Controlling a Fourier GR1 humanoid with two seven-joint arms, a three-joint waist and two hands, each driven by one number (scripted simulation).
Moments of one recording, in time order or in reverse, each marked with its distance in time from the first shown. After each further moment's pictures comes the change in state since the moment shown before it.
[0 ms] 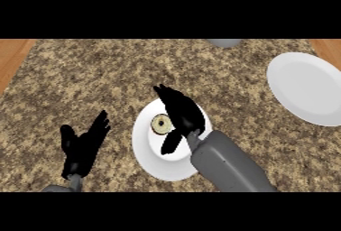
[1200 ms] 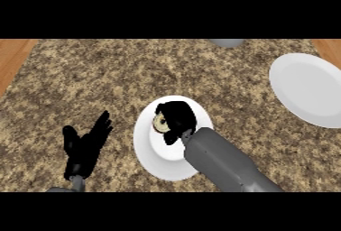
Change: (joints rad) left arm 0.022 -0.068 0.054 -0.031 -0.082 -0.050 0.035; right arm -0.141 0.006 0.194 0.353 -0.059 -0.116 -0.034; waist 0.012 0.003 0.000
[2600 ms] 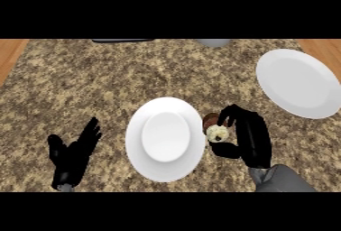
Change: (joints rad) left arm 0.072 0.005 0.072 -0.013 -0.006 -0.034 -0.028; right arm 0.468 -0.434 -0.085 -0.701 0.186 -0.567 0.007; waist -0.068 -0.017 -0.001
